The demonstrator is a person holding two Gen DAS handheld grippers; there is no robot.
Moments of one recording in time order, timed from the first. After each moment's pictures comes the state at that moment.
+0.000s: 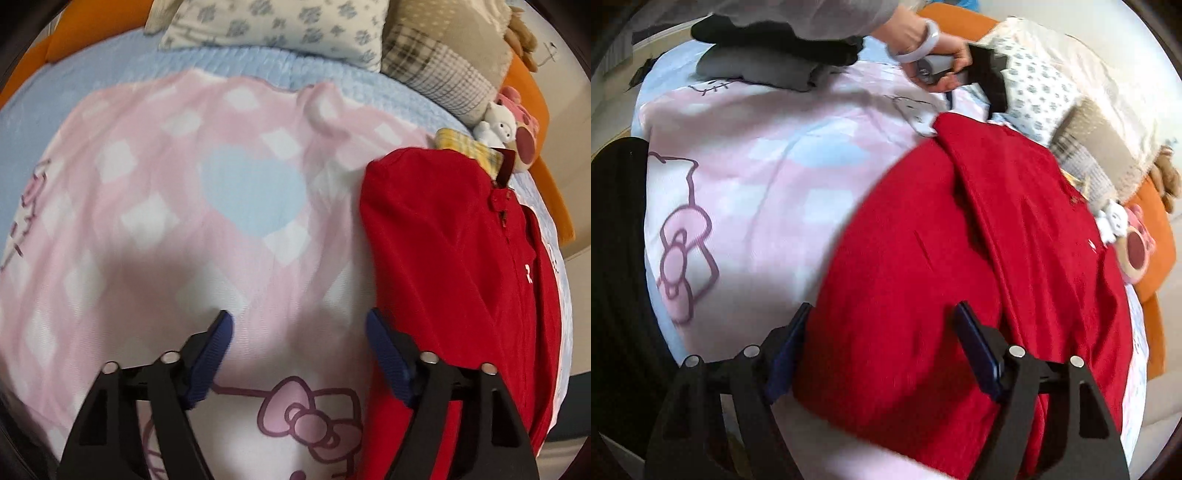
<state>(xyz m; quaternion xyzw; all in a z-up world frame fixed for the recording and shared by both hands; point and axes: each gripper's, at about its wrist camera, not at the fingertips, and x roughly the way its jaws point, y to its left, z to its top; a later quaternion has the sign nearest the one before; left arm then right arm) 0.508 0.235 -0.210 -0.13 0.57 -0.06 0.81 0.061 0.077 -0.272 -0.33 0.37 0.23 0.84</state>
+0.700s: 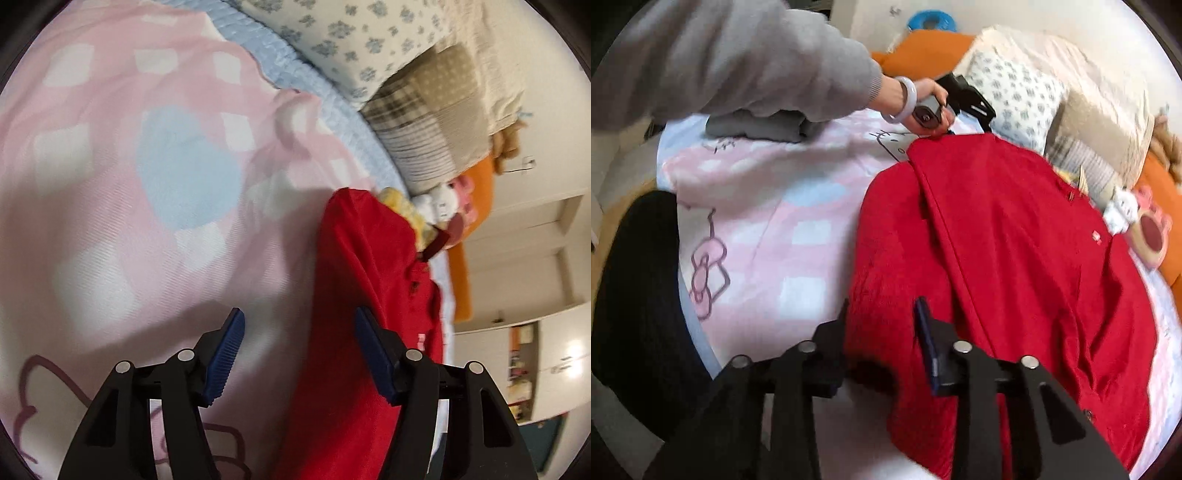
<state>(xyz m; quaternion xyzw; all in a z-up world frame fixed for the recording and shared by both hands) 0.522 0.241 -0.234 -0.40 0.50 -0.16 0.75 0.057 0.023 -0.238 -0.25 0.33 0.29 0.86</state>
